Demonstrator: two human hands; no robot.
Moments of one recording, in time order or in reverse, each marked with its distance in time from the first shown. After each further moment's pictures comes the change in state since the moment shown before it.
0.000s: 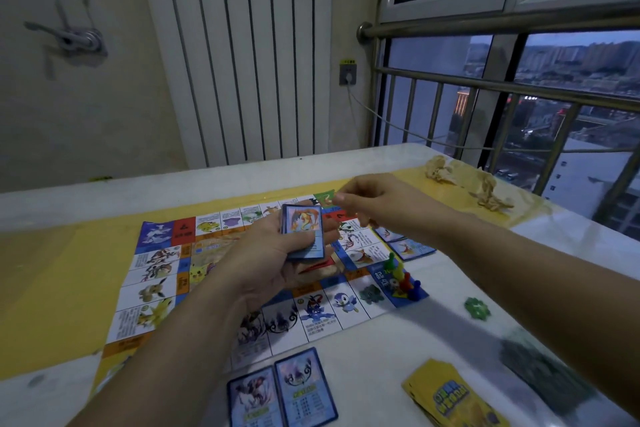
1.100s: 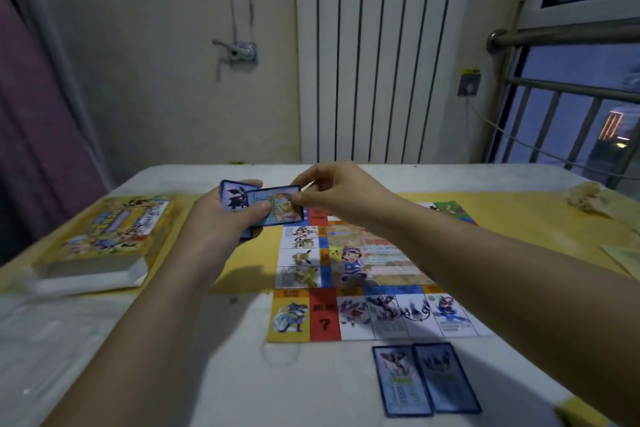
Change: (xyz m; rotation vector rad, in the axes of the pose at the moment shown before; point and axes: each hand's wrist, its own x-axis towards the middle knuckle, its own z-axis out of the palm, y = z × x) left_hand -0.112 0.047 -0.156 0.328 0.702 0.444; right_hand 0.044 -0.140 0.147 0.150 -0.220 -0.254
